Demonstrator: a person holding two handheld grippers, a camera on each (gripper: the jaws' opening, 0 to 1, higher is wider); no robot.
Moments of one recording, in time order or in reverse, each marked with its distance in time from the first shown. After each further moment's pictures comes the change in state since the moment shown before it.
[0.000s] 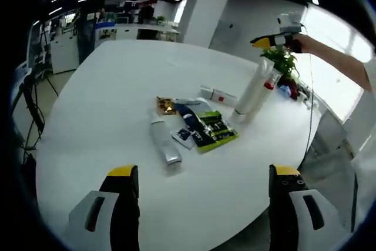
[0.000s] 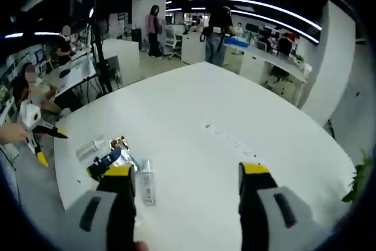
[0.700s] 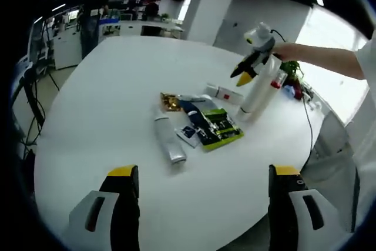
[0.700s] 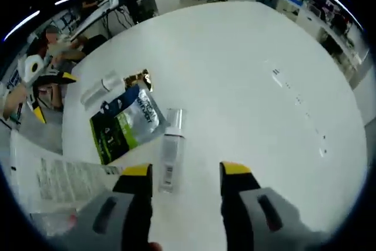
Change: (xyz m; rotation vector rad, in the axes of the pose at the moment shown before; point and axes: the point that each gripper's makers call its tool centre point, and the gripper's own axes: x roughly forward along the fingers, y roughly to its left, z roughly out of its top) left arm 0.007 0.008 -0.006 -0.024 0.020 0.022; right arm 0.098 0.086 -0.115 -0.151 0.427 0.323
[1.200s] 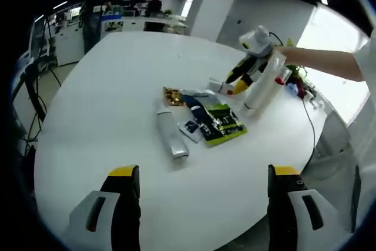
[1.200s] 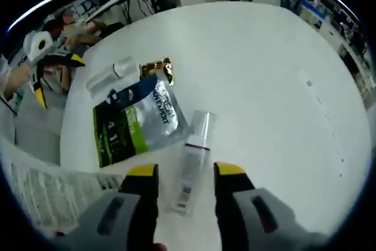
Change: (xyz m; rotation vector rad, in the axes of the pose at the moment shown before) left arm 0.003 0.003 -0.005 -0.013 0.023 0.020; right arm 0.034 0.019 0.009 -0.101 -0.012 0.074
